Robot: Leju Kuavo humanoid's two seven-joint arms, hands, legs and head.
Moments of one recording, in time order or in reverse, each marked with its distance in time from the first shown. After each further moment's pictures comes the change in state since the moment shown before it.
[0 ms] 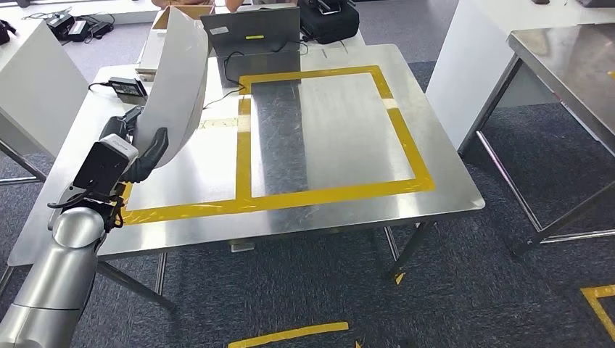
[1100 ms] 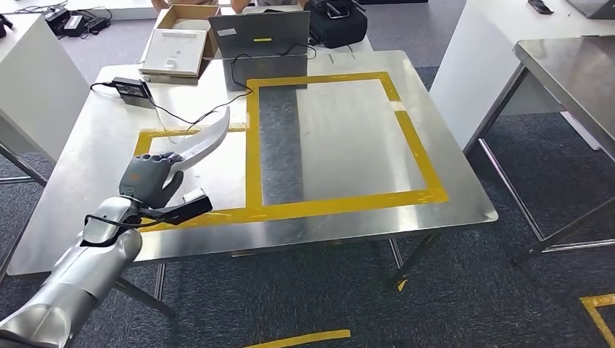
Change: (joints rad) left arm -0.135 -0.014 -0.245 0.648 -0.775 0.477 0.064; right arm 0.001 -0.004 0.000 0.000 0.041 0.010 0.007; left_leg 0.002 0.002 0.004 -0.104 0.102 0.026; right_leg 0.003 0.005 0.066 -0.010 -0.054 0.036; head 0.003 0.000
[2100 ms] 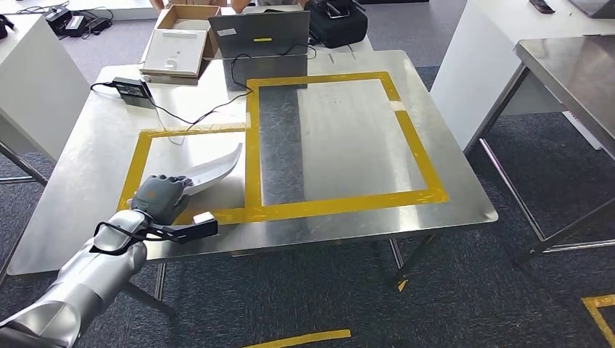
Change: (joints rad) left arm -0.038 -0.035 -0.099 0.193 -0.052 -0.015 0.006; right arm 0.001 0.000 0.000 0.000 0.008 0.002 -0.010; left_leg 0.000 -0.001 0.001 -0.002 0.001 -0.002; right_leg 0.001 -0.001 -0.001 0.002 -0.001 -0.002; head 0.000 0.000
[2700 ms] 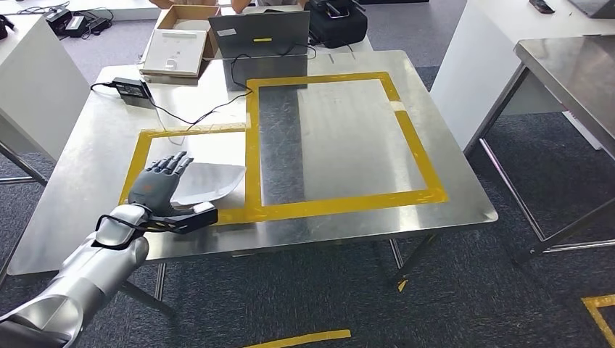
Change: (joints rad) left arm -0.027 -0.019 0.000 0.025 -0.020 0.013 0.115; right arm 0.001 0.000 -0.019 0.000 -0.011 -0.016 0.003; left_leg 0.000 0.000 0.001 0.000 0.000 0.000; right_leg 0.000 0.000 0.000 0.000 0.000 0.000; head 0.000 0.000
